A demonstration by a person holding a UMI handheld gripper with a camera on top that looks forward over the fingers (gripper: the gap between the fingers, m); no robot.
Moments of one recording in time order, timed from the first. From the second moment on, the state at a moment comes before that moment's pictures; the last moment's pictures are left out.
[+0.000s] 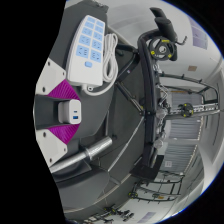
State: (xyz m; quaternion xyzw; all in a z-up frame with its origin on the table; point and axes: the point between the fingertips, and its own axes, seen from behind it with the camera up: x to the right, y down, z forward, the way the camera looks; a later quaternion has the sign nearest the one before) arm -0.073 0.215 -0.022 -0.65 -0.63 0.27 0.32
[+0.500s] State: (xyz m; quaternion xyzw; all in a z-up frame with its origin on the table) arm -0.003 0.213 0.056 -0.66 -0.58 0.30 0.36
